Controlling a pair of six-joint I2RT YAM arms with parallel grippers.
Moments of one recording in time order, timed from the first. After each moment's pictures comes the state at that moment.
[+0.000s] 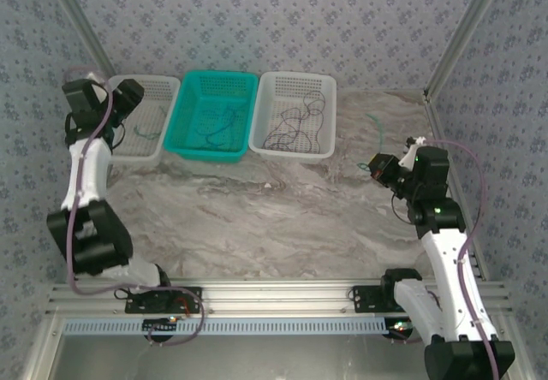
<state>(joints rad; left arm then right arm) 0.27 1.46 1.33 -0.20 0.41 -0.64 0.03 0.80 0.82 -0.49 -0.37 0.69</state>
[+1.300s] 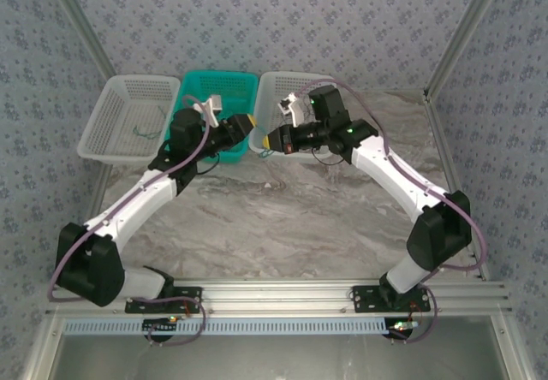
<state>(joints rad) -0.43 1.35 1.01 0.13 0.42 -0.95 0.55 1.60 1.46 -0.46 -0.72 0.38</state>
